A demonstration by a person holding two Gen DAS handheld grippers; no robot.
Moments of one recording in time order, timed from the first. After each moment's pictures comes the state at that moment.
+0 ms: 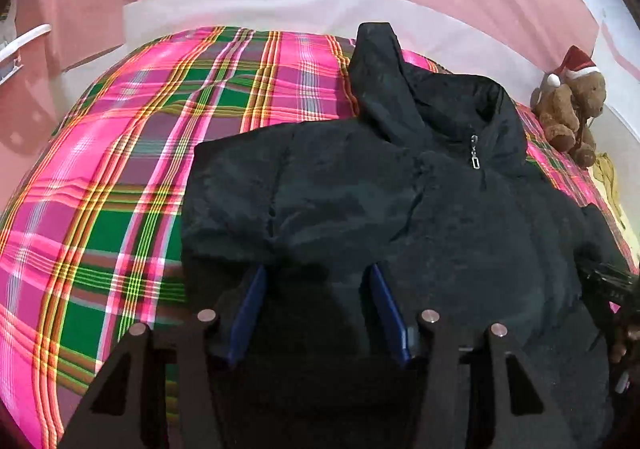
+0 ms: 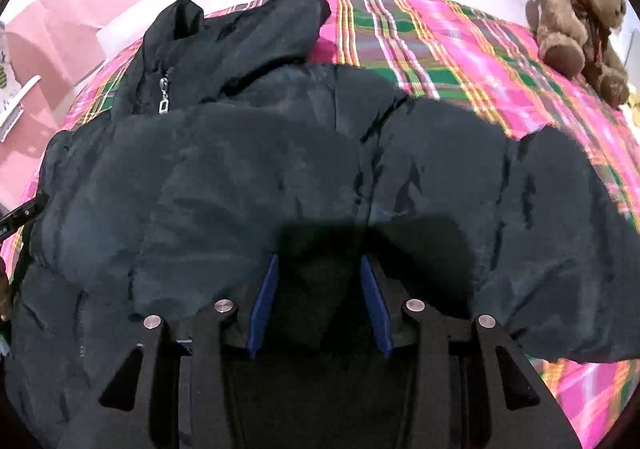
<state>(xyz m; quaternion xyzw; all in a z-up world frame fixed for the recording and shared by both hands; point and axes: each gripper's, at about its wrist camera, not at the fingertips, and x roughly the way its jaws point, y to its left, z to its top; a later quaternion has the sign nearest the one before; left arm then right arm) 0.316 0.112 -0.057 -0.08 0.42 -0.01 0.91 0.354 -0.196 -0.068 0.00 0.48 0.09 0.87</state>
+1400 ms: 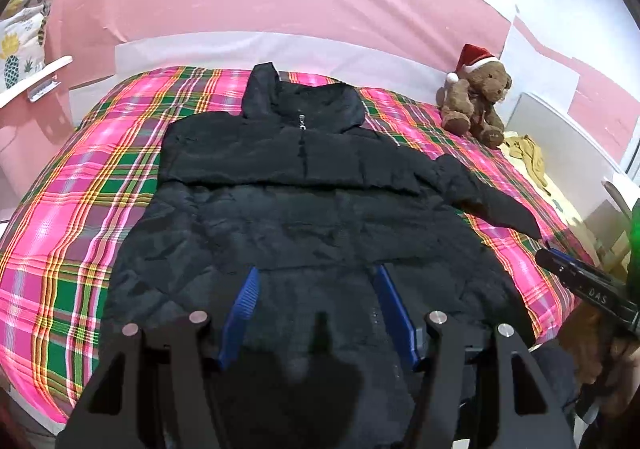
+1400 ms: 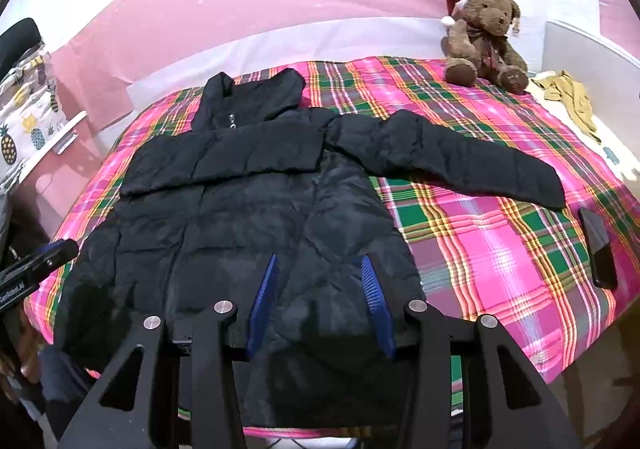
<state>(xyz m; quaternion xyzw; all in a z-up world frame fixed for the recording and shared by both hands) 0.057 -0.008 0.036 -0.09 0.36 -0.08 0.93 0.069 -0.233 0.045 0.03 0.38 0.04 0.92</state>
